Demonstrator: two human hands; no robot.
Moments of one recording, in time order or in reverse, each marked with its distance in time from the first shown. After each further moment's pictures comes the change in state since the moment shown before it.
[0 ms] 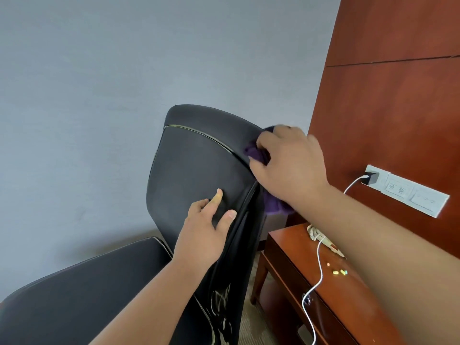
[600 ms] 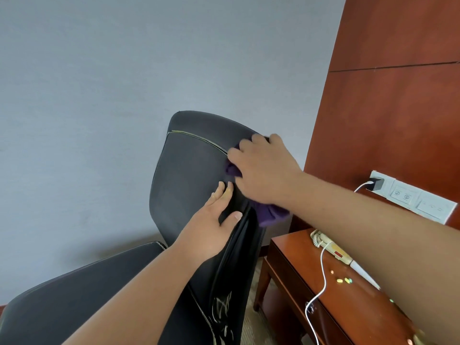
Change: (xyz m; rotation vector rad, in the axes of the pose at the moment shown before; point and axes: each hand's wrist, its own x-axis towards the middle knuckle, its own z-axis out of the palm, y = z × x) left_hand 0.024 0.020 -0.017 -0.024 -0.241 0.185; right_hand 0.028 -0.014 0.019 -0.177 -0.231 -0.344
